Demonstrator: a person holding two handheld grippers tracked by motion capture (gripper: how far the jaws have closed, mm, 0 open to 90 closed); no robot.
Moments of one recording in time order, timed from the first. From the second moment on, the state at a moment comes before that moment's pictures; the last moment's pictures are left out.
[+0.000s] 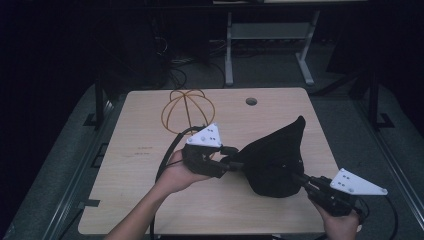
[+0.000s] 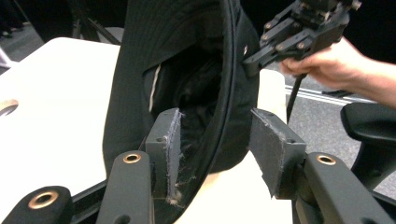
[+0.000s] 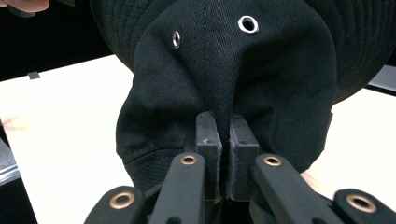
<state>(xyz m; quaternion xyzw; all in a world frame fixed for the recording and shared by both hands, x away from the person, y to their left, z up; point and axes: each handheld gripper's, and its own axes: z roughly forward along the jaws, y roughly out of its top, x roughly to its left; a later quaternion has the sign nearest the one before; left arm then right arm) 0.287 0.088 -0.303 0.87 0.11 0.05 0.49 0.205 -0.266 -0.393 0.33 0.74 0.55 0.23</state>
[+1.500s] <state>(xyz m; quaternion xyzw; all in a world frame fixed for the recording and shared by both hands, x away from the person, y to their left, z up) 0.282 0.191 -0.383 0.85 0.21 0.09 0.48 0.246 -0.255 -0.316 0.31 0.74 0.56 0.22</state>
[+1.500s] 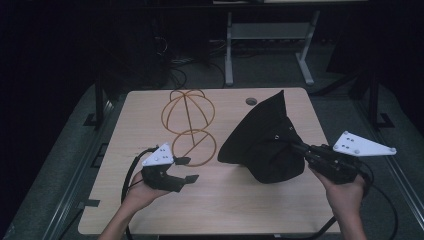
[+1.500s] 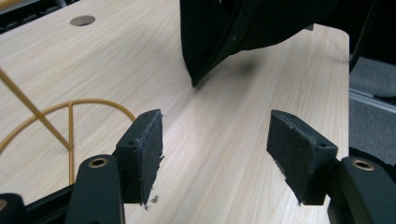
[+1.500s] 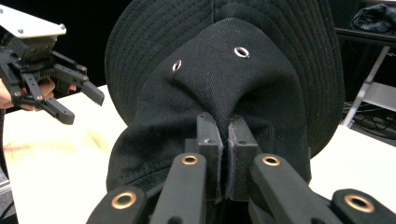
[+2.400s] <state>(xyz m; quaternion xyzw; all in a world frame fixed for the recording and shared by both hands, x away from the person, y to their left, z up) 0.280 0.206 -0.406 0.85 0.22 0.10 0.47 0.274 -0.236 -0.276 0.29 0.75 0.55 0.22</state>
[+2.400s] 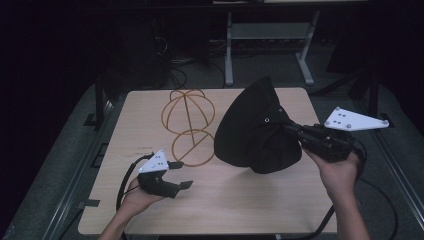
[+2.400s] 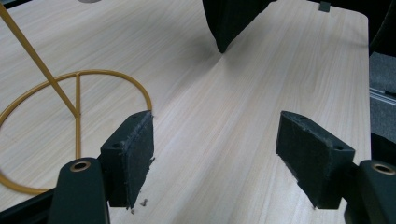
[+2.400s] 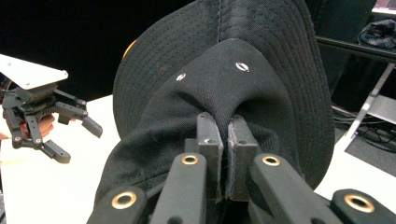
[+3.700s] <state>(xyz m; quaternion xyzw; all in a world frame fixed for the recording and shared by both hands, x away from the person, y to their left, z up) 0.286 0.206 -0.412 0.86 0.21 0.10 0.46 0.319 -0.187 -0.211 0.25 0.75 0.58 0.18</state>
